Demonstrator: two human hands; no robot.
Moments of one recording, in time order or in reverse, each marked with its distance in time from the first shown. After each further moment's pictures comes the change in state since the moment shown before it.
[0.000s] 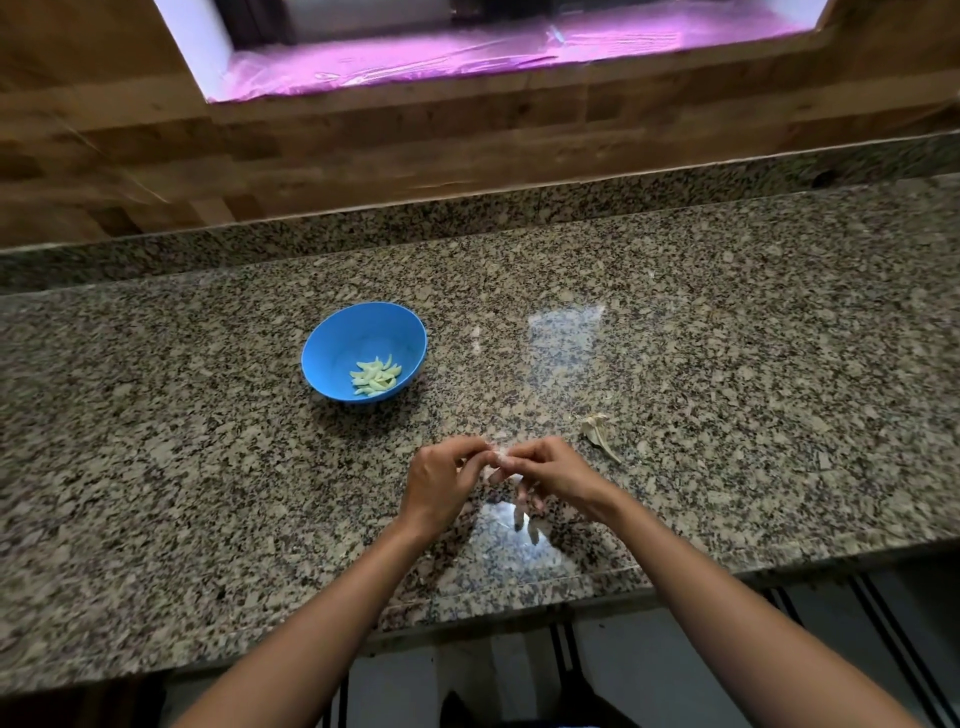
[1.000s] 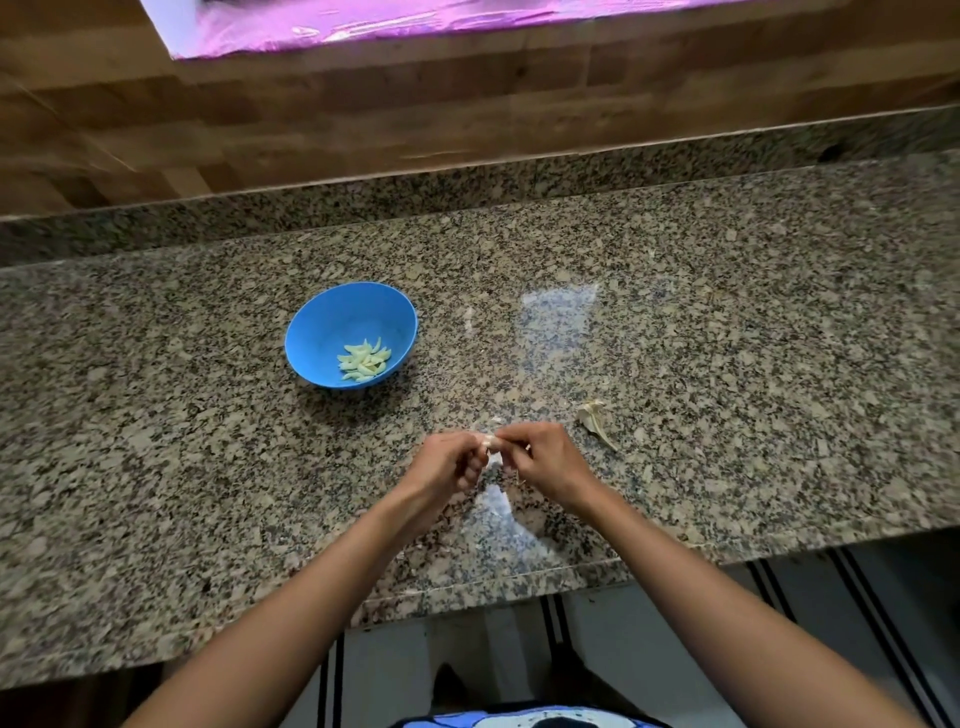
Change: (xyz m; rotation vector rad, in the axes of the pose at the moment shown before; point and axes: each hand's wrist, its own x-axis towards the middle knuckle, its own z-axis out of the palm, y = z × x) left_hand 0.008 0.011 -0.001 -0.388 -0.314 -0.387; right_hand 0.008 0.005 0.010 -0.607 0.244 -0.196
